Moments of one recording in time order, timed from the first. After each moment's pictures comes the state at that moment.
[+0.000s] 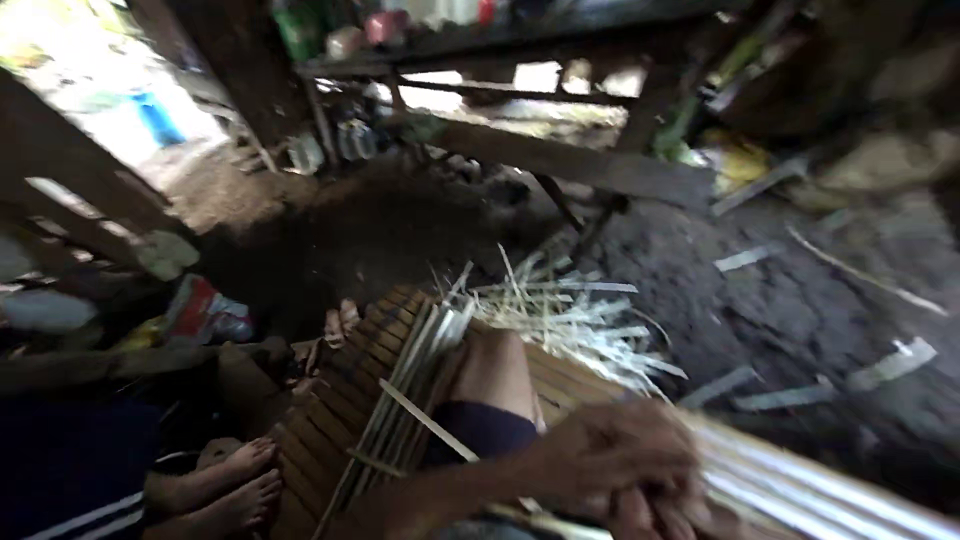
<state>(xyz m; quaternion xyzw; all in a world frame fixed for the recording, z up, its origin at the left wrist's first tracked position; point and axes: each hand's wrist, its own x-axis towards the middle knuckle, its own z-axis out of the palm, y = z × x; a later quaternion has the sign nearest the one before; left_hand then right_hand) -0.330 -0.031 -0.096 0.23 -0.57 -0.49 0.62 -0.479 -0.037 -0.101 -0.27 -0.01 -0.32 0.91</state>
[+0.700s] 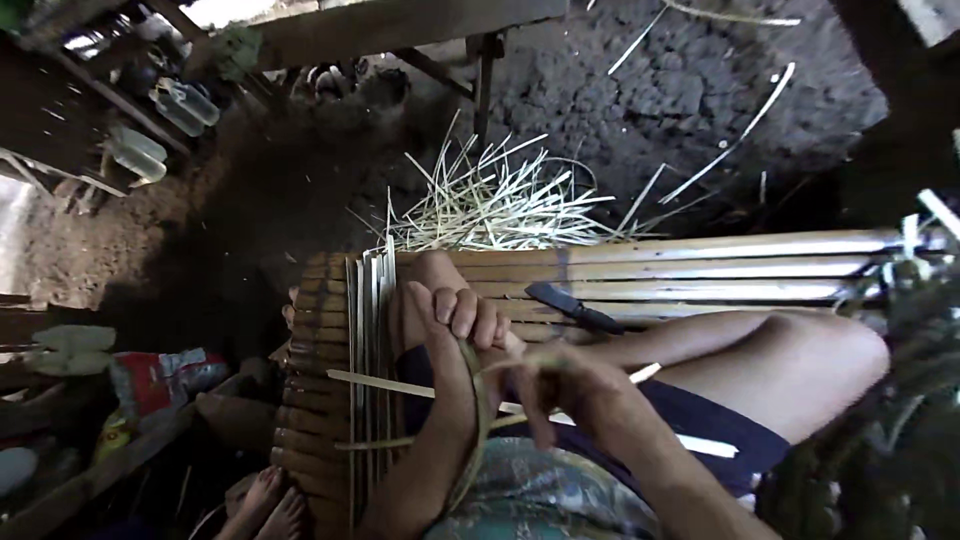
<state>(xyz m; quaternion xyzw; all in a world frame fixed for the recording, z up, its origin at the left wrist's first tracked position) -0.340 -0.029 -0.118 0.21 -0.07 -0.63 0.75 -0.487 -0.026 -0.126 -0.55 0.18 -0.35 0.73</state>
